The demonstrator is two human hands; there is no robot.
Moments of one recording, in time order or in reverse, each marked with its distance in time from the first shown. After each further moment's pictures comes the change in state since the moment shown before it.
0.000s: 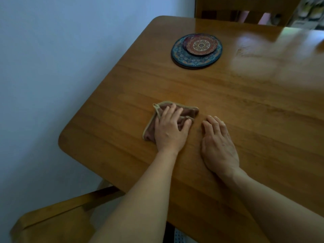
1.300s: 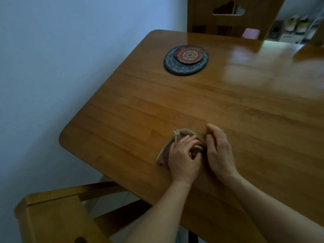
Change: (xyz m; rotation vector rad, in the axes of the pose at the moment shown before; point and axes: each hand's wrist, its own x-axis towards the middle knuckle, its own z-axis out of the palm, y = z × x) left_hand -0.105 0.075 0.010 -0.302 0.063 -0.025; right_hand -0.042 0.024 -0.024 0.637 0.192 0.181
